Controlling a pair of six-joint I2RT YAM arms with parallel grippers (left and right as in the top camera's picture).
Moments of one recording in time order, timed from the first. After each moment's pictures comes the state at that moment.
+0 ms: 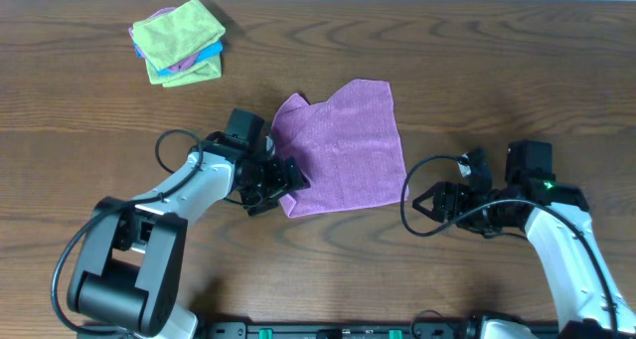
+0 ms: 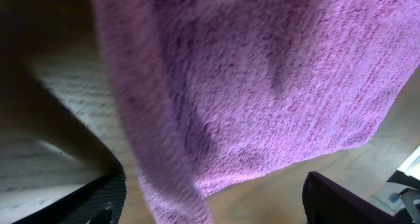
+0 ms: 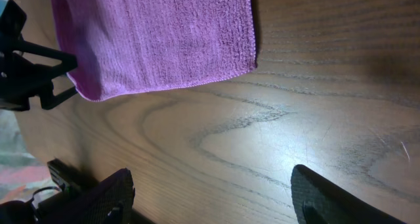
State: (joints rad) left arm -0.32 1.73 0.88 -0.51 0.54 -0.70; right arm -0.16 1.30 0.73 -0.86 -0.64 0.04
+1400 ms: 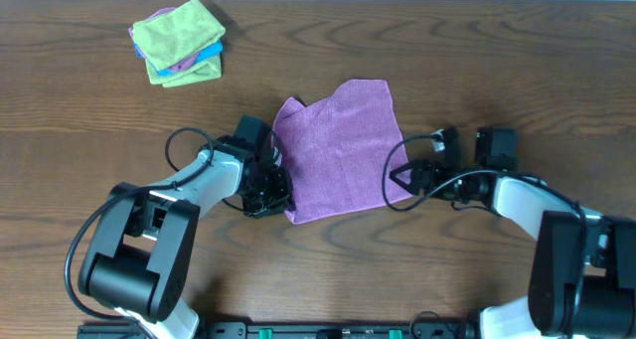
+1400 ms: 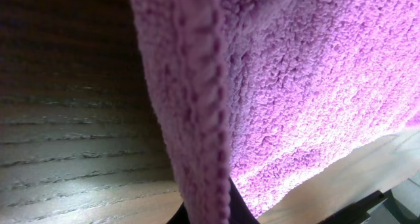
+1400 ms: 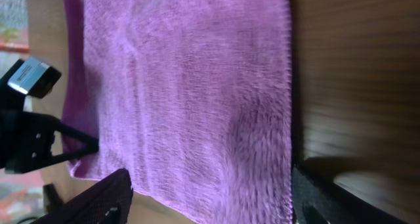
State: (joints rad) left arm -0.34 1.79 0.89 -0.57 0.54 -0.59; right arm -0.06 1.69 0.67 -0.21 -0.77 0.13
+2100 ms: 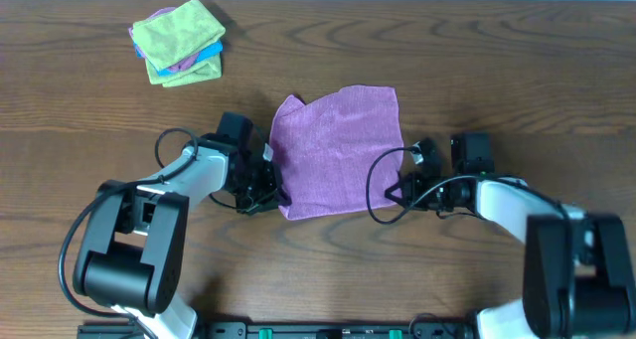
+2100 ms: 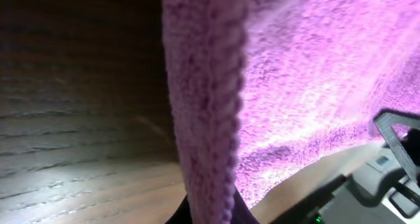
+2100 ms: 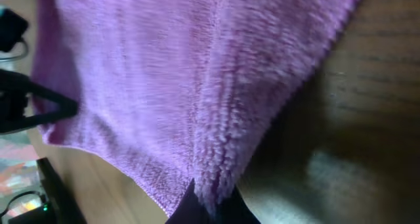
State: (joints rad) left arm -0.24 1.80 0.89 -0.58 0.67 -0.54; right arm 0.05 1.65 0.66 -0.27 -0.74 0.17
